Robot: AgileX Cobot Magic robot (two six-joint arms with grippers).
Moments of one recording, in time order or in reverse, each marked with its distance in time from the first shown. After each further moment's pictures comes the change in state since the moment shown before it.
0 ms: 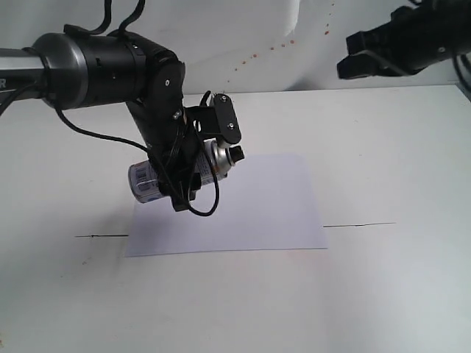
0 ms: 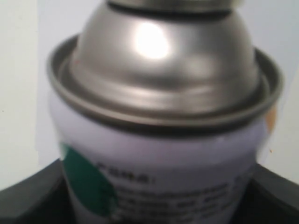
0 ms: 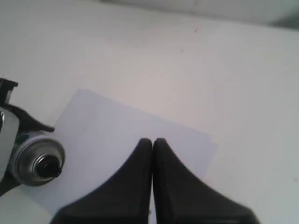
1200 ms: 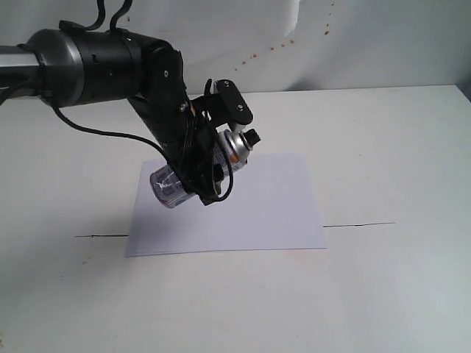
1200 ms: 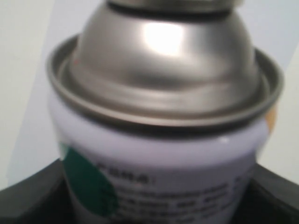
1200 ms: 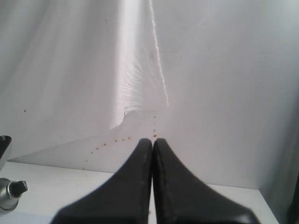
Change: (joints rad) left arm 0.000 -0.011 0.000 -0.174 -0.071 -0.060; right arm 0.179 -1.482 1.118 0.172 -0.845 -0.293
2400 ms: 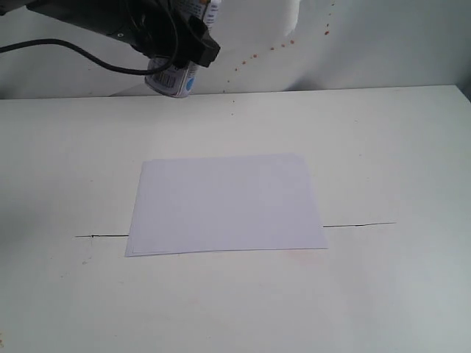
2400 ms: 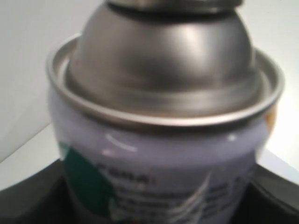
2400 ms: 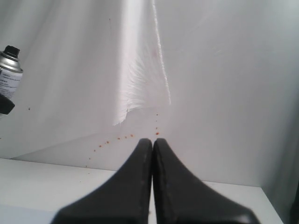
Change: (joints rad) left arm 0.133 -0.265 0.000 -0.307 -0.314 -0.078; right arm 0.000 -0.084 0.065 0.002 0.008 -0.003
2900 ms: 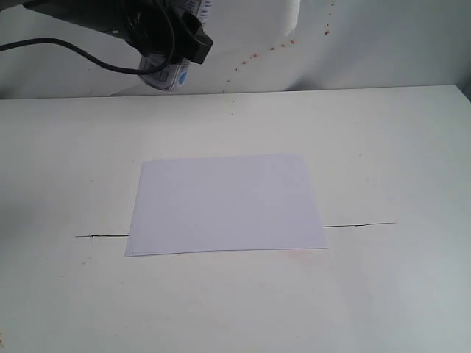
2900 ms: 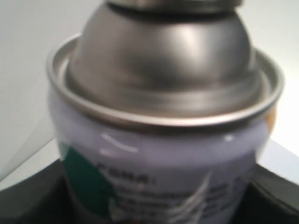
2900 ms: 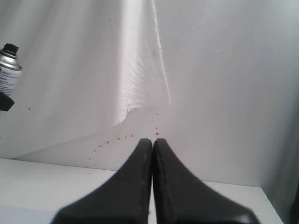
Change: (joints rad) left arm 0.012 0.000 0.000 0.064 -0.031 -0.028; right arm 0.000 0.000 0.000 0.000 0.000 0.000
